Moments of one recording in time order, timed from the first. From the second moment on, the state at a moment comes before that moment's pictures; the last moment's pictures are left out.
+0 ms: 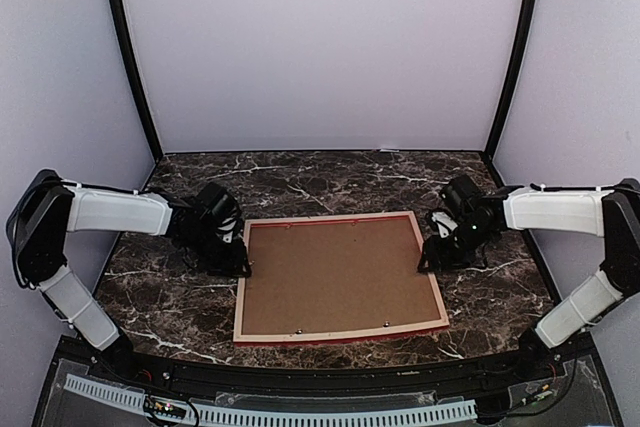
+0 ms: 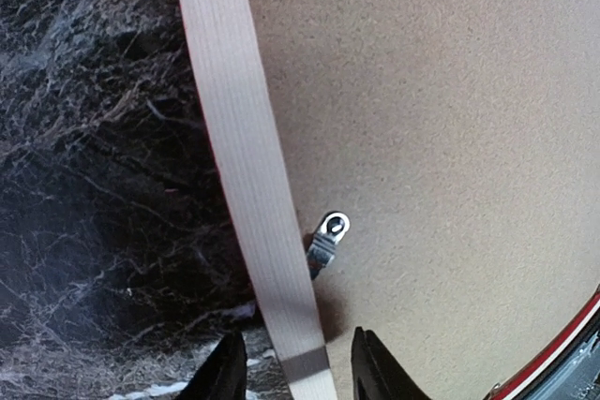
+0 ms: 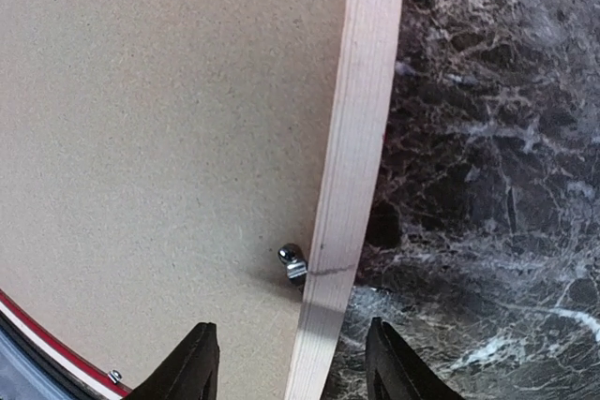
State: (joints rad) left arm -0.59 1.60 0.88 -0.52 0.18 -0.54; right arm 0.49 1.47 0.83 -0.62 -0.20 0.32
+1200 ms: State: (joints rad) left arm -0.94 1.45 0.96 -0.39 0.05 -0.34; right arm 0.50 1.70 0.99 -0.56 -0.16 0.40
